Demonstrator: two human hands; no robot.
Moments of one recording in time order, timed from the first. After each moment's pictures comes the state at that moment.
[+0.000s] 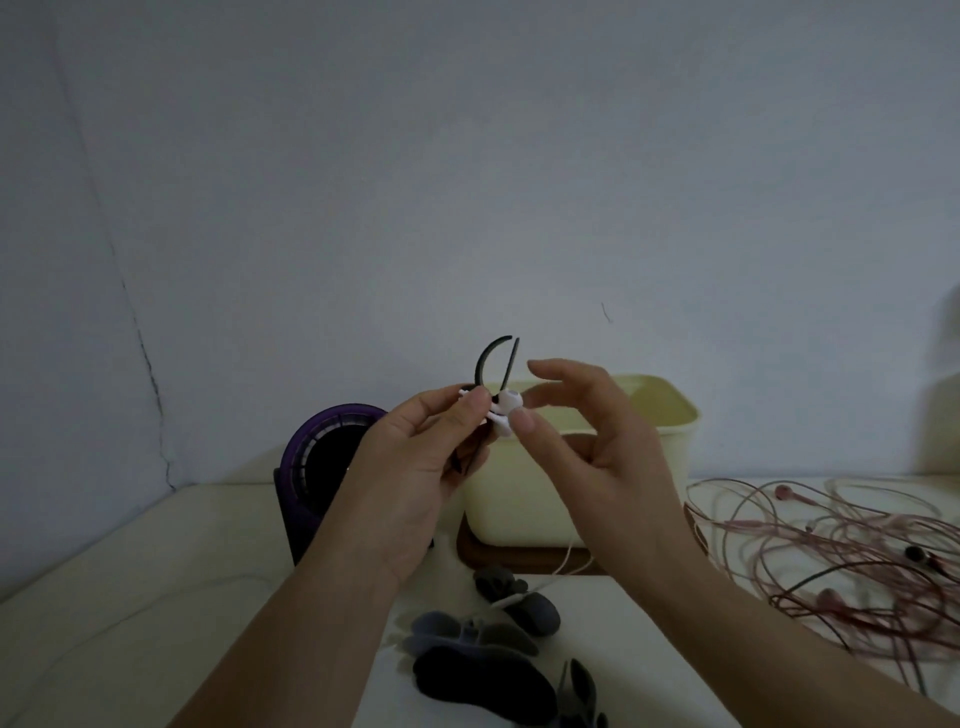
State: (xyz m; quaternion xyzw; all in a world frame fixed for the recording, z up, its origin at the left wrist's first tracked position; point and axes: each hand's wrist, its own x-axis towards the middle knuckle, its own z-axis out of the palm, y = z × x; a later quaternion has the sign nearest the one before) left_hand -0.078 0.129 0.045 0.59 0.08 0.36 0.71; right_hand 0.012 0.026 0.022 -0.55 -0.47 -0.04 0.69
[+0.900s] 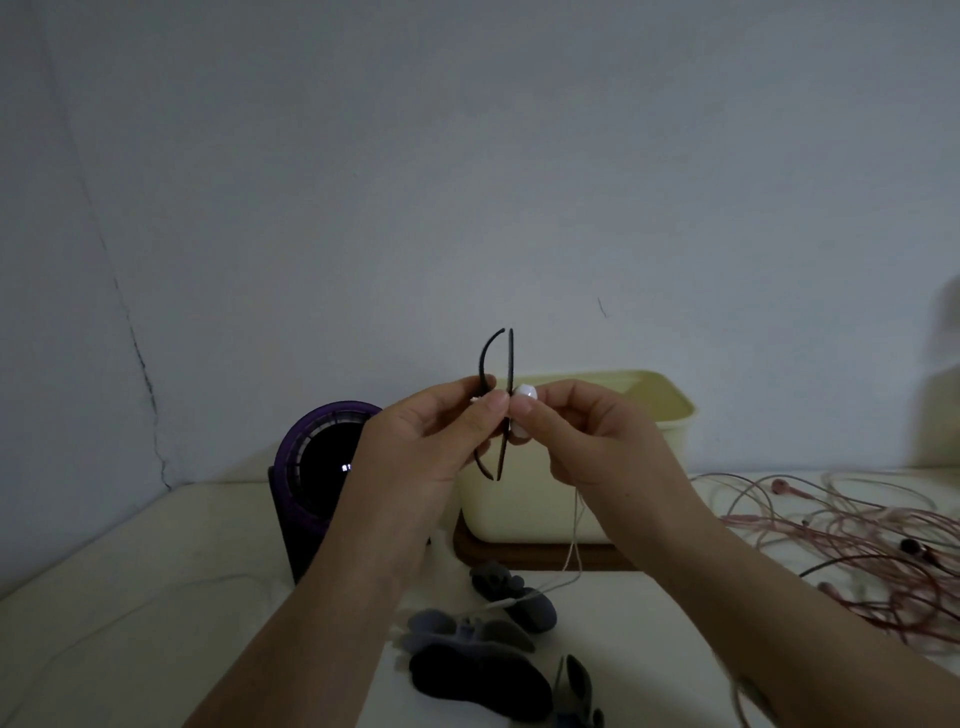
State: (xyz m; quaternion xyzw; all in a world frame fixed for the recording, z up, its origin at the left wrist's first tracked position) left_hand -0.076 0.124 0.042 0.68 0.10 0.40 0.61; right_hand 0.022 0.026 0.034 -0.53 -0.45 0.10 0.71
